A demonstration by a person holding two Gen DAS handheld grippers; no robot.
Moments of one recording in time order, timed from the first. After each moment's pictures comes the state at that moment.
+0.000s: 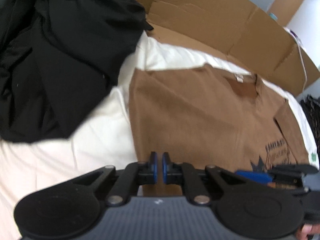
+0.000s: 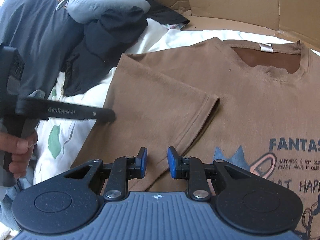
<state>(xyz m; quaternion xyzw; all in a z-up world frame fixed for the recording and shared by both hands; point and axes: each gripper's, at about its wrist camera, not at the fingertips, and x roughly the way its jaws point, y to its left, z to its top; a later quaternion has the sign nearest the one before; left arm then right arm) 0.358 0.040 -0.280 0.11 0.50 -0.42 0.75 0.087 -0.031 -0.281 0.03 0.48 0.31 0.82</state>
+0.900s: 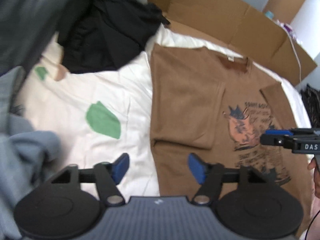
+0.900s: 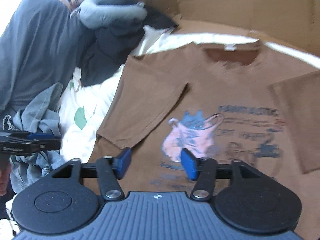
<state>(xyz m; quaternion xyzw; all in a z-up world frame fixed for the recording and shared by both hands) 0.244 0.146 -0.190 0.12 0.53 -0.34 0.77 0.027 -0.129 -0.180 0.03 0.50 0.30 0.81</state>
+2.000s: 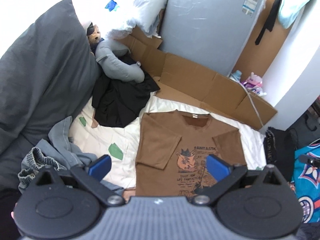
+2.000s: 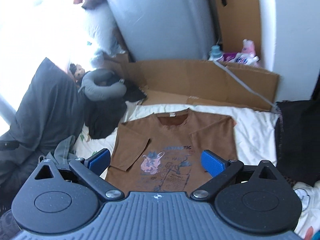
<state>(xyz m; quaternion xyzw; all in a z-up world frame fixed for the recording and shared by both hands) 0.134 0.187 0.108 0.07 0.45 -0.32 0.83 -0.082 -0.330 0.108 0.07 0.41 0.21 0.88</state>
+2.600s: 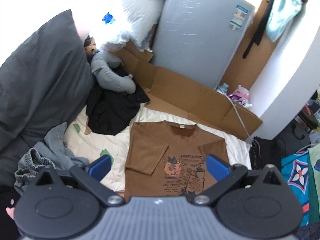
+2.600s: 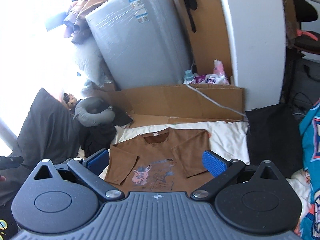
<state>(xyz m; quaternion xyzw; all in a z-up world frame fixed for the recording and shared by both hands) 0.100 0.201 0.137 0.03 0.42 -0.34 0.84 -0.149 -0.403 0.168 0.11 0.36 0.16 0.91</state>
